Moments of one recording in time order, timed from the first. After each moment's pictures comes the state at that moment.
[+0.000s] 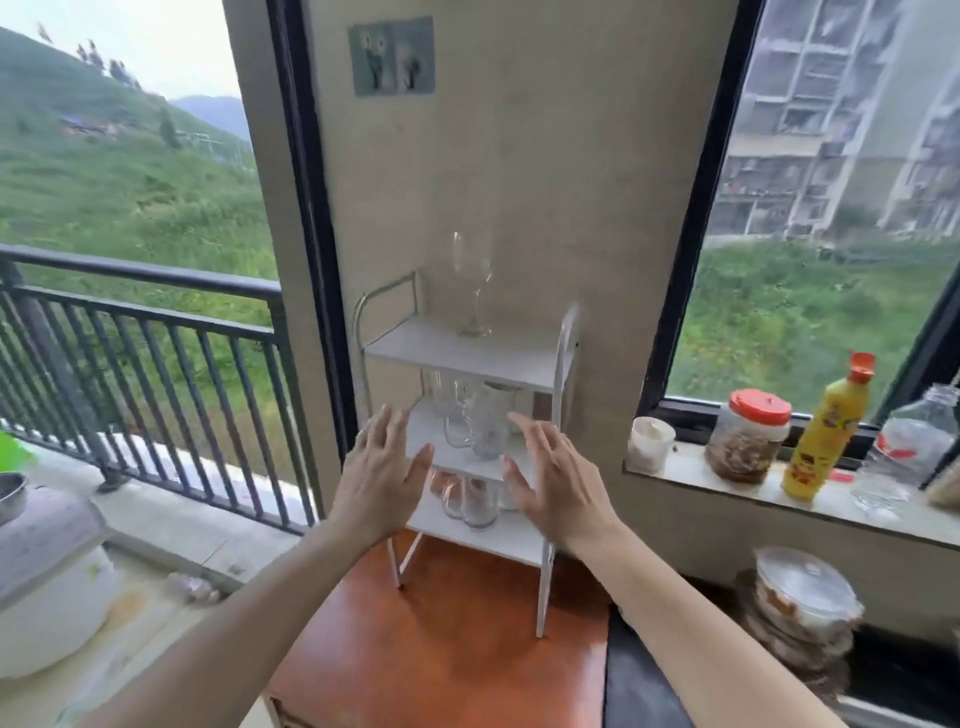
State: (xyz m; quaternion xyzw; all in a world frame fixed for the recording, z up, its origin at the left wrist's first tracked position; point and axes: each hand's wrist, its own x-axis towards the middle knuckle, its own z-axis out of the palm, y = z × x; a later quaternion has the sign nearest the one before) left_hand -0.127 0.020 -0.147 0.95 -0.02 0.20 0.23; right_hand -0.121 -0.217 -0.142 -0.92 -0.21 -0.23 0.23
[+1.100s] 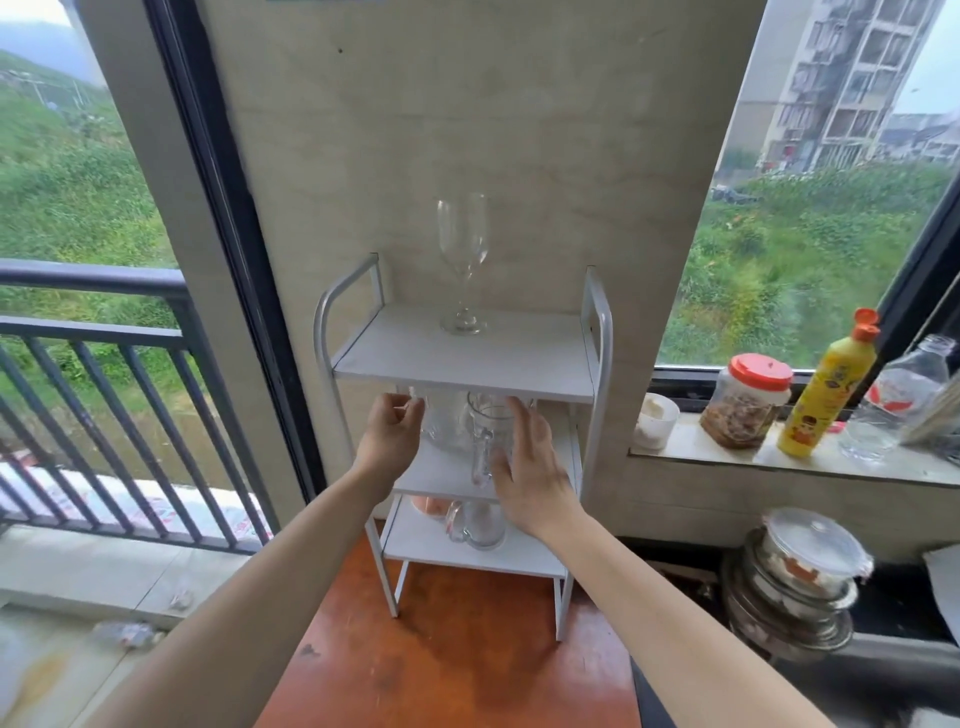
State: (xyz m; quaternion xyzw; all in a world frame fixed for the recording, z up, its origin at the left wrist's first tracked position) left_hand 0.033 0.038 -0.153 0.80 0.04 0.05 0.60; right_hand -0.042 -0.143 -0.164 -0.93 -0.05 -0.13 0.35
